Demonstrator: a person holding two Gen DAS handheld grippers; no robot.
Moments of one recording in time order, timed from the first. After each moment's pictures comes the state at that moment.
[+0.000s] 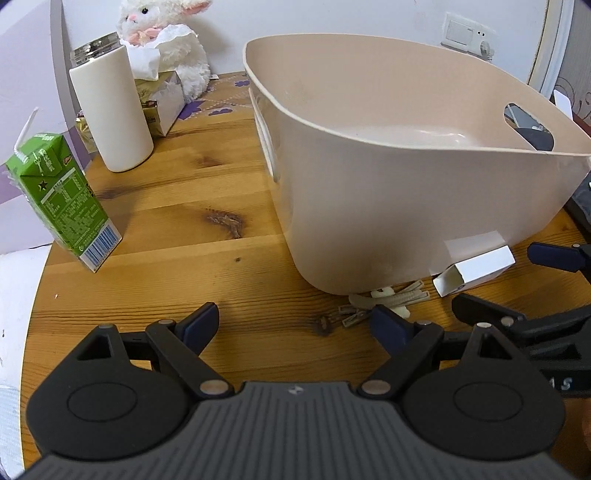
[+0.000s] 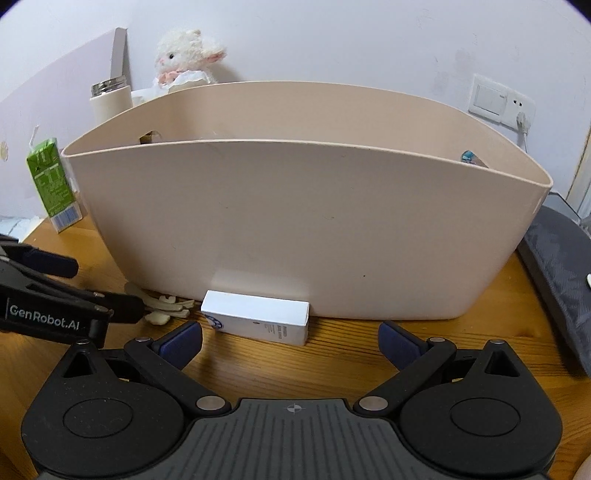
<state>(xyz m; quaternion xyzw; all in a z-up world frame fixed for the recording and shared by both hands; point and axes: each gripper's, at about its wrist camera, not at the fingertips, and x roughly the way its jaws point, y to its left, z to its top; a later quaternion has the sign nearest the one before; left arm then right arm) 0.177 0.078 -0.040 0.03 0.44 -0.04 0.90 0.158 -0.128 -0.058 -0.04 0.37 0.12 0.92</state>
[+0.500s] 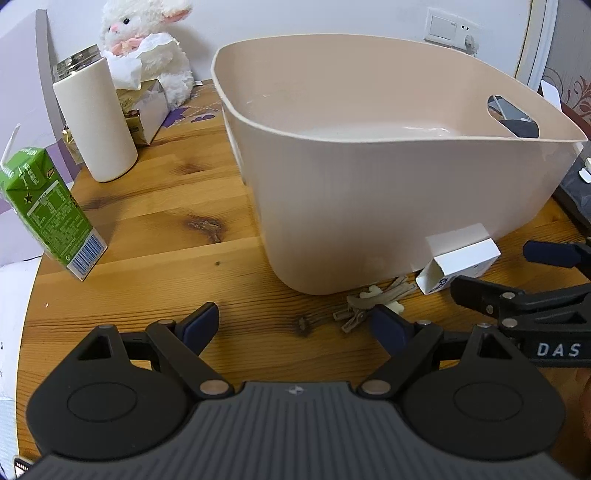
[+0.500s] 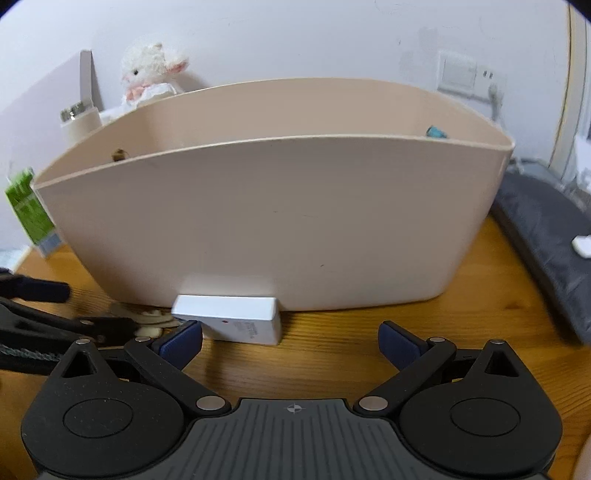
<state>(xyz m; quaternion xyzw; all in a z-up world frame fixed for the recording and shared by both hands) 0.174 0.066 -0.040 0.04 0.44 -0.05 0.90 0.160 -0.151 -0.058 0.02 0.39 0.11 0.92</state>
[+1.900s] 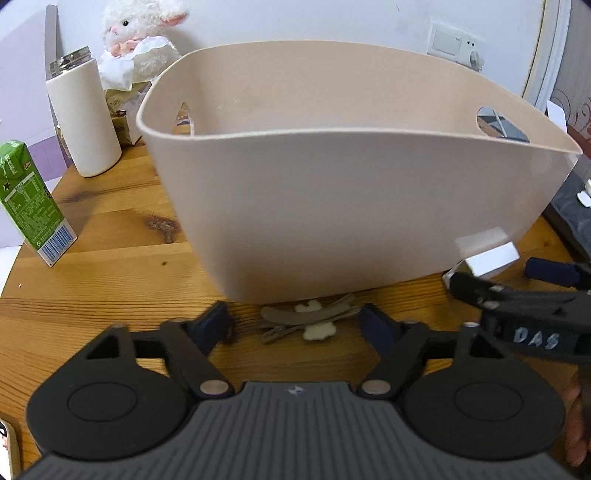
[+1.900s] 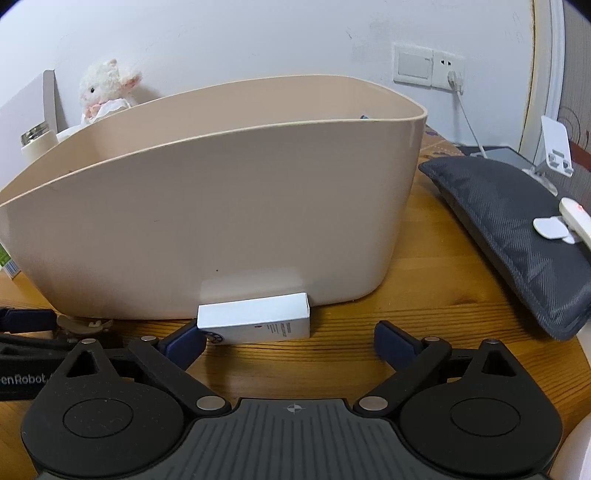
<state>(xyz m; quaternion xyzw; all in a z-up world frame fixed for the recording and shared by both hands) 0.172 0.022 -0.046 0.01 0.42 -0.03 0.91 0.167 -0.184 -0.065 0.01 0.37 0.05 0.93</state>
